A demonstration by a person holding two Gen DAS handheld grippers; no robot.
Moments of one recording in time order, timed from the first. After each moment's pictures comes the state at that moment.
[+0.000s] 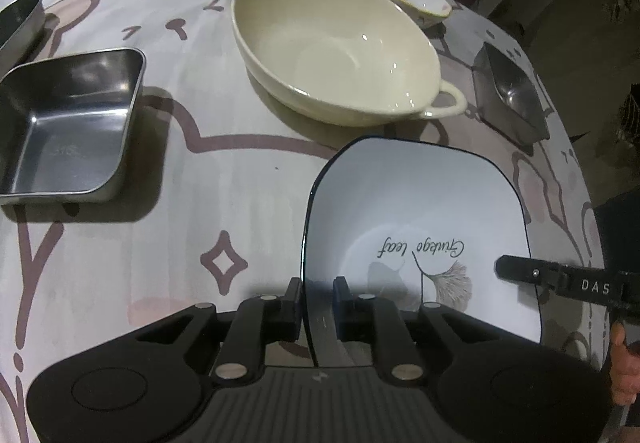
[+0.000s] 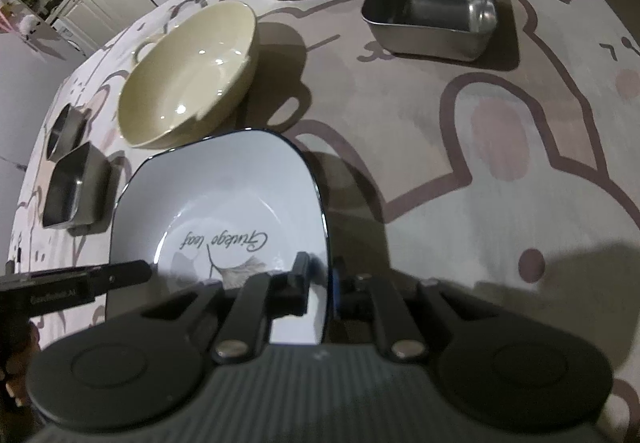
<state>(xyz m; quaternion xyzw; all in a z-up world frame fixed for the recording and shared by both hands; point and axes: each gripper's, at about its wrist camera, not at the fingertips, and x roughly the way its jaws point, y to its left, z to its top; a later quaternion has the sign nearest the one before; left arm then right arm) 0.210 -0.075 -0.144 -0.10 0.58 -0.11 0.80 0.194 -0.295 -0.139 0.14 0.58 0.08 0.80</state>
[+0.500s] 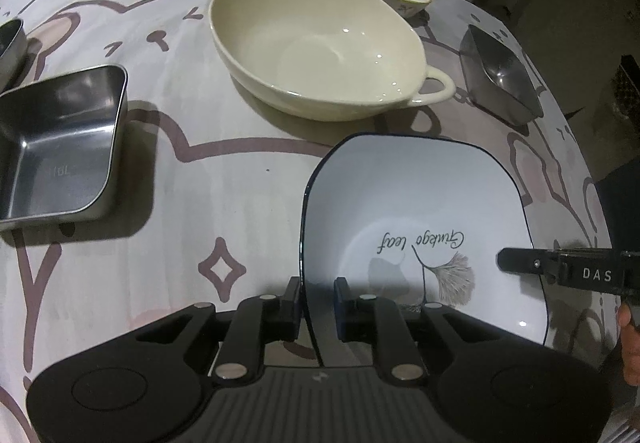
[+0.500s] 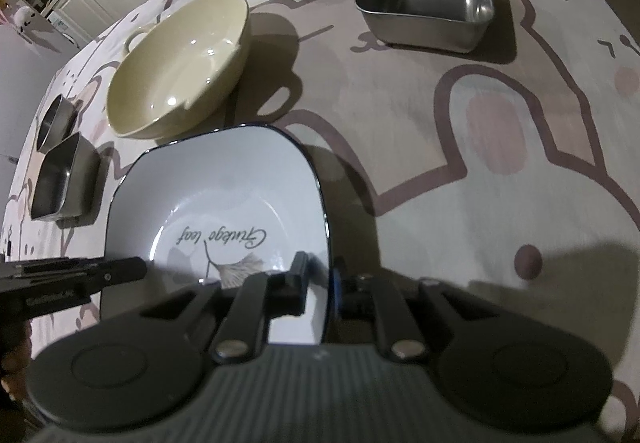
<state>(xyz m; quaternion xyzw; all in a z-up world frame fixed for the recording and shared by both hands) 0.209 -0.081 -0.143 -0.06 0.57 -0.13 0.81 0.192 -0.294 -0.145 0.13 0.59 0.08 0.79</state>
